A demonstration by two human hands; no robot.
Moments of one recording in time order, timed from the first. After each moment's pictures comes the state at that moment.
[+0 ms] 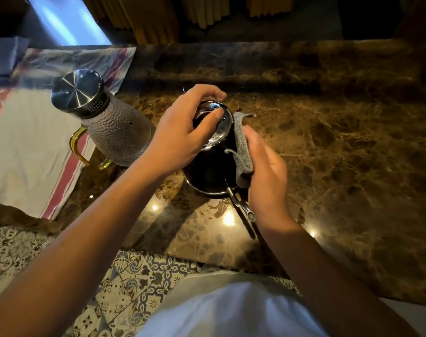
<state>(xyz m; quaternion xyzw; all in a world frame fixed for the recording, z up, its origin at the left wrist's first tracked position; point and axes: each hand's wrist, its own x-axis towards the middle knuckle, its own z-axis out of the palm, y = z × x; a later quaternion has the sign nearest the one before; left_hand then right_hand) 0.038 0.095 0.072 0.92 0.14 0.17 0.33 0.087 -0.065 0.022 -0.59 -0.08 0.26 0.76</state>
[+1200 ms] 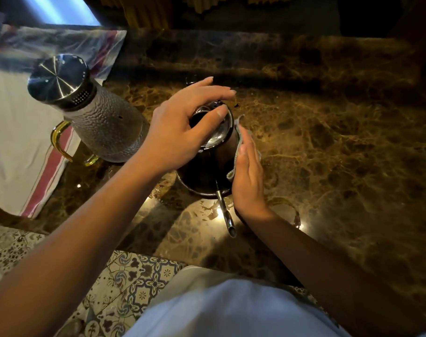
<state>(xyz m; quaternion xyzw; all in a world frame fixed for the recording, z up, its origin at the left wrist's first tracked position) 0.043 0.105 0.061 0.91 0.12 0.19 0.34 0.105 -0.039 -0.051 -0.73 -0.27 0.15 0.61</state>
